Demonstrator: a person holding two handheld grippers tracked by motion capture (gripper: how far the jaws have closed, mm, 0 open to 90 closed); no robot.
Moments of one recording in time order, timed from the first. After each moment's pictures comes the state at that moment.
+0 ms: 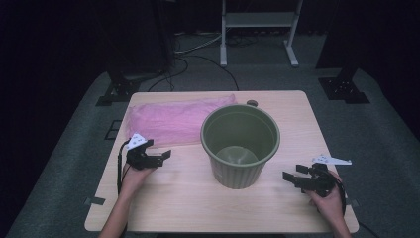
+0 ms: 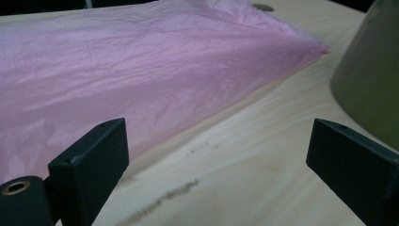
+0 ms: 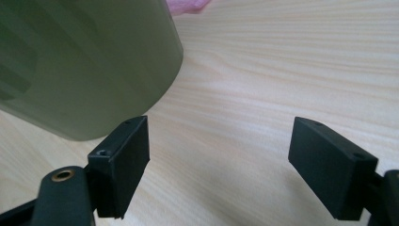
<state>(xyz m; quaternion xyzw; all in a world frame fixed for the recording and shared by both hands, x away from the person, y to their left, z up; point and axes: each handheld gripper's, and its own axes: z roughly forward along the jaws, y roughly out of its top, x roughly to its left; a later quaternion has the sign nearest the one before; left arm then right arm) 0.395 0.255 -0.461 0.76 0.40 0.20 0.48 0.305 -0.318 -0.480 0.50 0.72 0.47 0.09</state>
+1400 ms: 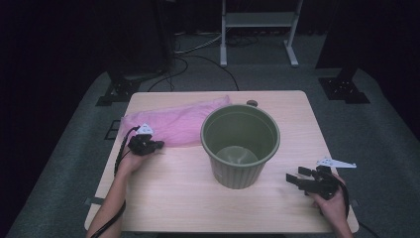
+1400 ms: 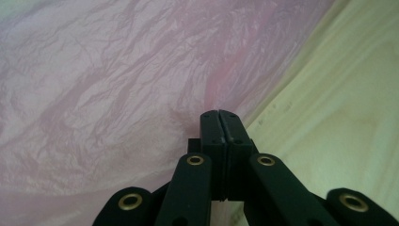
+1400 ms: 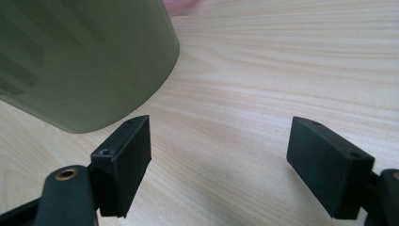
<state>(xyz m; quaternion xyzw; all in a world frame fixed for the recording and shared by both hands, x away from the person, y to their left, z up) 0.441 0.271 -0.470 0.86 0.33 0.15 0.36 0.301 -0.328 -0.487 0.50 0.71 0.48 0.08</state>
